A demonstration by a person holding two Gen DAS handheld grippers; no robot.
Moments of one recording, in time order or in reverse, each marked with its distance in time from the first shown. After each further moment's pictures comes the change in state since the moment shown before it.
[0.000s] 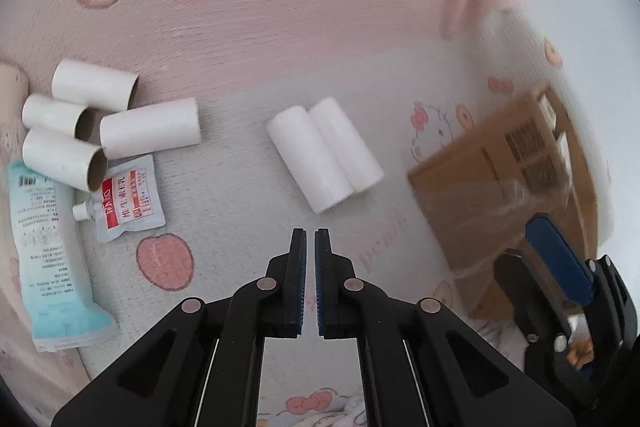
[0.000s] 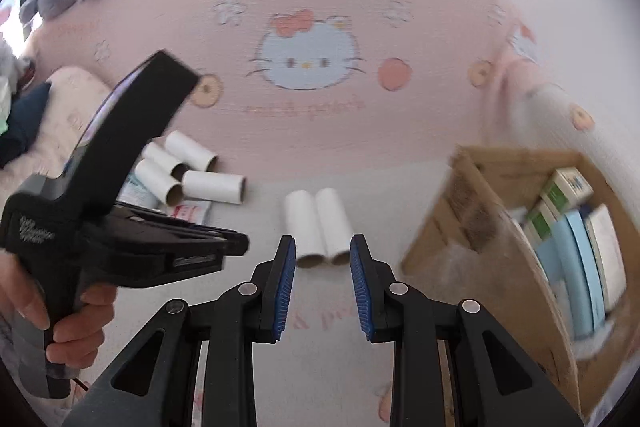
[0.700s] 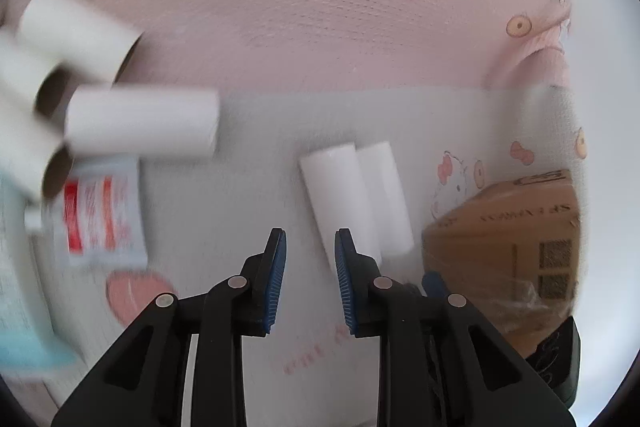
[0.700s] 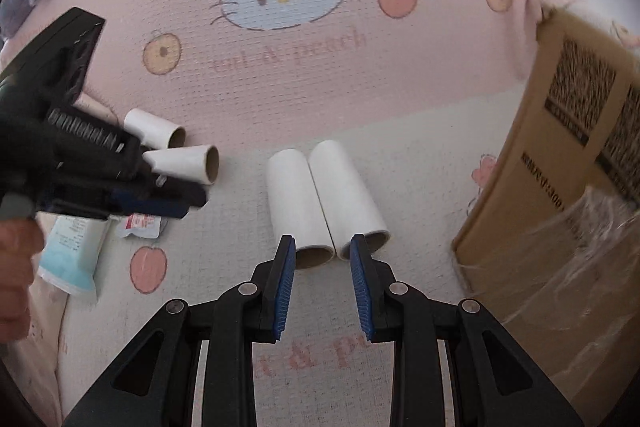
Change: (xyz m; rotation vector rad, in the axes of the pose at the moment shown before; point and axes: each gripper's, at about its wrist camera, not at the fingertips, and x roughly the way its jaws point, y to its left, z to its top) left arm 0.062 0.052 0.053 -0.215 0.069 -0.103; right arm 0.124 -0.030 -0.041 0.193 0.089 0.069
